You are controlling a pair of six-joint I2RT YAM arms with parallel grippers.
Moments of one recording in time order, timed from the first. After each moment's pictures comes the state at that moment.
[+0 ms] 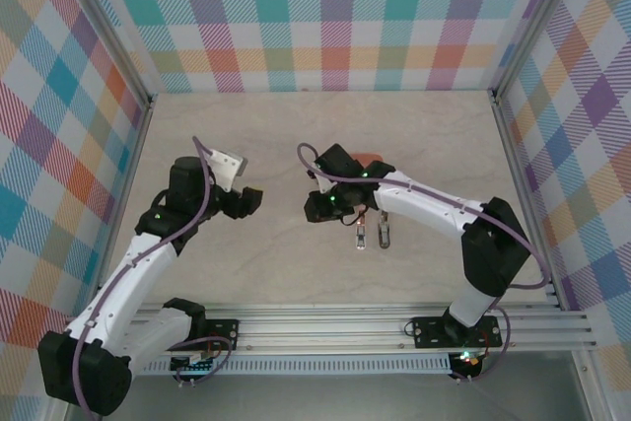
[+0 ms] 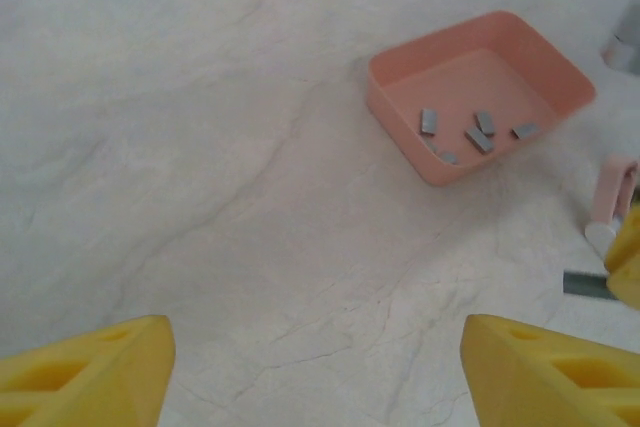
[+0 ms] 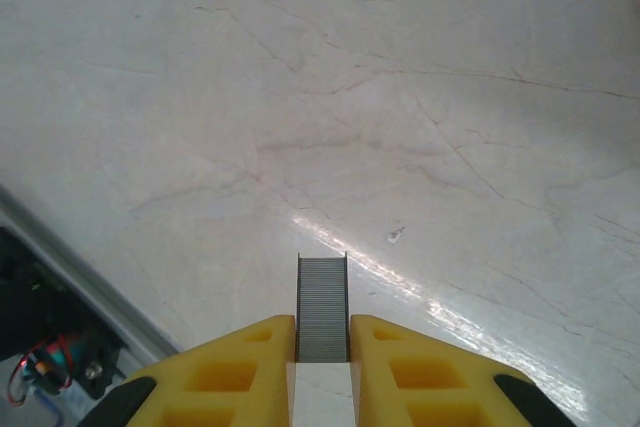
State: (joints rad) left arm -0.28 0.95 0.79 -0.45 0.25 0.16; right arm 0.82 1.67 1.29 -0.67 -0.30 0.51
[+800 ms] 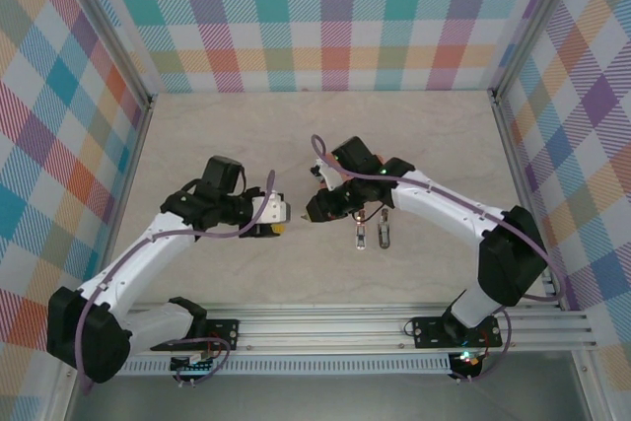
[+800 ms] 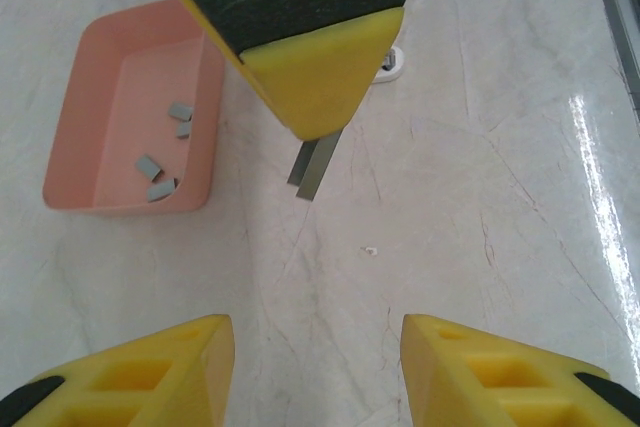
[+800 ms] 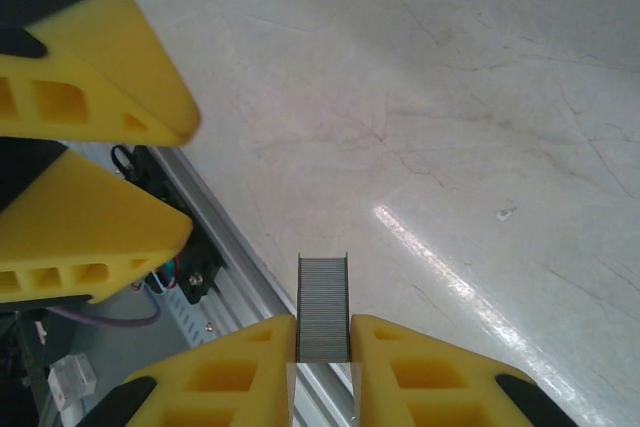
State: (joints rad) left arm -0.45 1.14 0.89 -0.65 0.57 1.07; right arm 0.75 1.58 1.24 -0.64 -0.60 0.38
